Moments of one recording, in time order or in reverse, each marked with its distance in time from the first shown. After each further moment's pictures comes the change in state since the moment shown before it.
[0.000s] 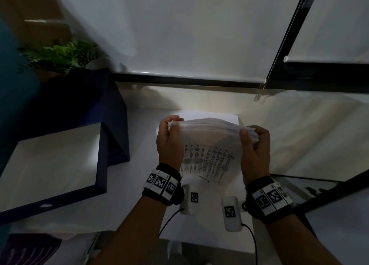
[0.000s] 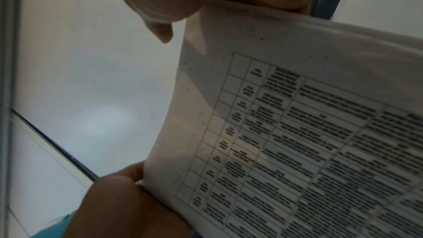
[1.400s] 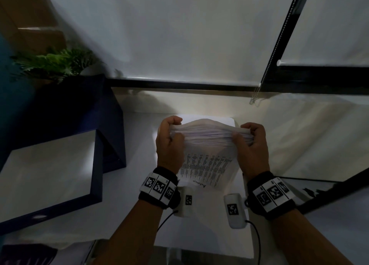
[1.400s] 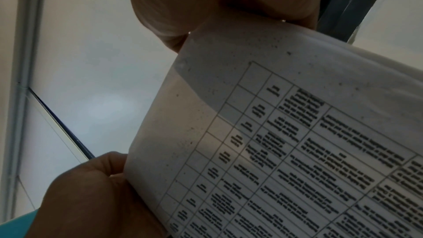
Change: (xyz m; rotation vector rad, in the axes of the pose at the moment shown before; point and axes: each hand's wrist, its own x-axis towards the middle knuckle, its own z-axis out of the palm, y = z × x) left_hand 0.003 0.006 0.004 0.126 -0.167 0.158; right_hand 0.022 -0.010 -0.006 -0.216 -0.026 0.000
